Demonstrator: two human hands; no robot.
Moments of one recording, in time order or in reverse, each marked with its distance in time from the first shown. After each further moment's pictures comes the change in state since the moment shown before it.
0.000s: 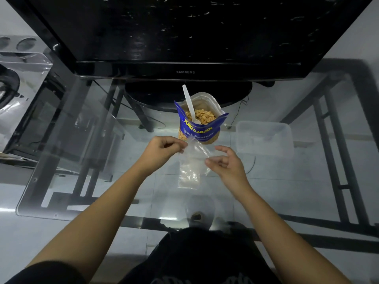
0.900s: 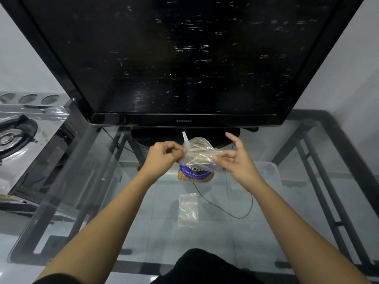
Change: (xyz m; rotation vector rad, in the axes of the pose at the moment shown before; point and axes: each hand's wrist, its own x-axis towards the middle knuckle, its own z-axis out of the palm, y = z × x) left_hand 0.009 0.076 -0.026 0.036 0.153 0.212; right_hand 0.017 -0.104 -0.033 -0.067 -0.008 -0.281
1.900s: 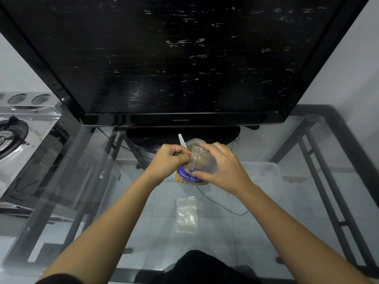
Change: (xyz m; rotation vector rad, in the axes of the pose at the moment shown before) left_hand 0.030 -0.009 0.022 -0.098 -0.184 -0.074; right_hand 0.022 0.008 0.017 -0.726 -0.018 -0.457
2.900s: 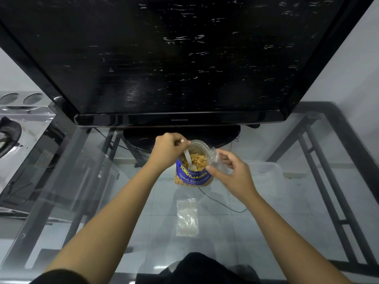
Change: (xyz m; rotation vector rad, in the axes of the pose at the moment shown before) left_hand 0.036 0.010 -0.007 0.472 0.171 0.087; right_hand -0.014 0.025 0.011 0.455 0.119 0.408
